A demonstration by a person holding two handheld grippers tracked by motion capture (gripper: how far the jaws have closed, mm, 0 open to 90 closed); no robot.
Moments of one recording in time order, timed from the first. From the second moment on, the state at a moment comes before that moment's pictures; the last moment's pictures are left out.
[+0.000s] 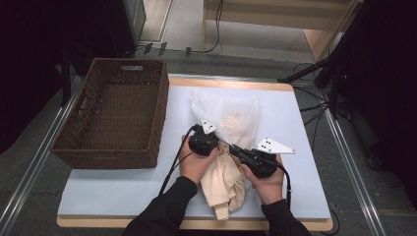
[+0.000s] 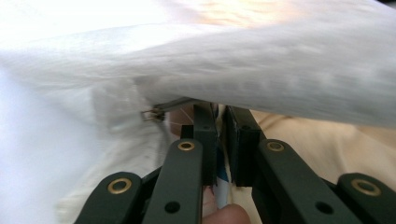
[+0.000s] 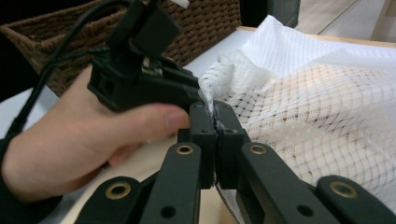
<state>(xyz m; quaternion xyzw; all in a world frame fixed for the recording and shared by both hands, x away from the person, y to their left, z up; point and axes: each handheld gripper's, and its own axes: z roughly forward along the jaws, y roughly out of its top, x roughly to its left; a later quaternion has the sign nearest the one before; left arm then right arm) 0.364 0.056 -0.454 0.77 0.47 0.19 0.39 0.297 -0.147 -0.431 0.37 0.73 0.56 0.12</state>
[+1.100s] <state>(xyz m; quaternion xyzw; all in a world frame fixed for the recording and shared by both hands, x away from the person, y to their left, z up) 0.349 0.058 -0.450 0.71 0.54 0.17 0.43 0.297 -0.154 -0.430 0.39 0.73 0.55 0.13</state>
